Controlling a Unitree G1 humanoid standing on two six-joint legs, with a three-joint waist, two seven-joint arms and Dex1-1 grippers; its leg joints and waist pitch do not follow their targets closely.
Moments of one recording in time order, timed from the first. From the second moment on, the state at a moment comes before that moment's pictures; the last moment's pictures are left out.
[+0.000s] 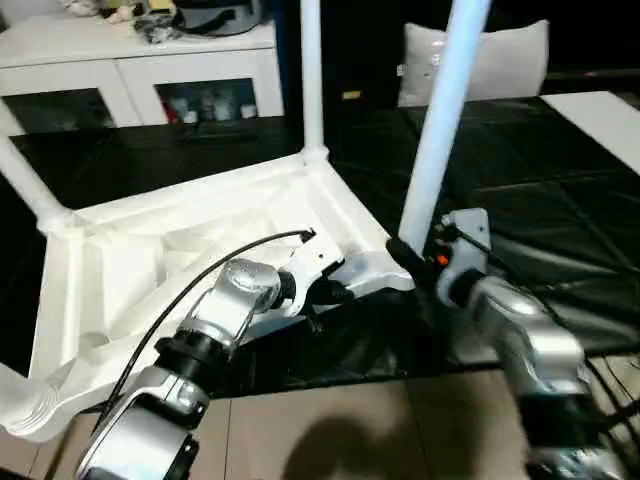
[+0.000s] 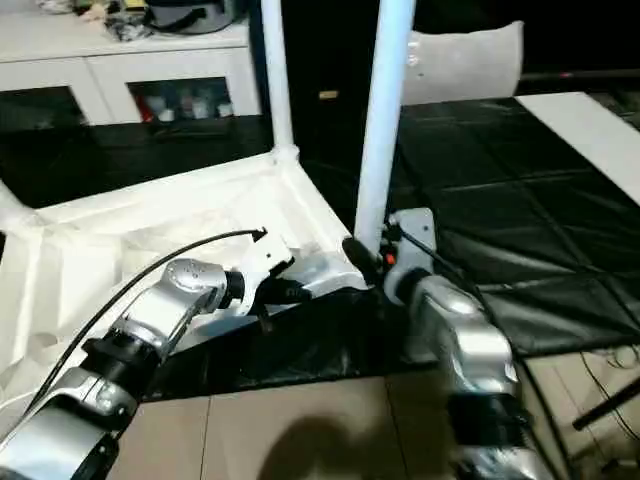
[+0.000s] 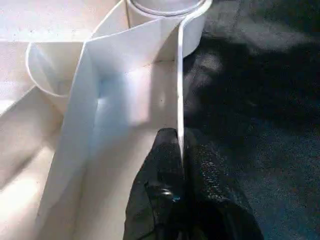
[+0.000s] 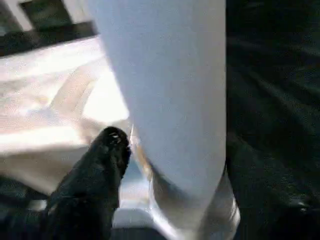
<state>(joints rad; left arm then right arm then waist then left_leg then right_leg) -0.64 0.20 -0.31 0.58 0.04 0.32 -0.90 -0.33 -0.21 -0.06 0.13 0.24 0.53 0.49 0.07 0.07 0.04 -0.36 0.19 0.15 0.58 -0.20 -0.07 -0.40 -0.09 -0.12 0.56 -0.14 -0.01</state>
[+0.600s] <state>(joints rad) -0.60 0.34 -0.37 0.56 0.03 0.13 -1.18 -0.27 -0.55 0.03 0.12 0.29 0.40 1.06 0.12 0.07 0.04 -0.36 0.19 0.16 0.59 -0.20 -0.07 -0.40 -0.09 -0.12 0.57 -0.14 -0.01</state>
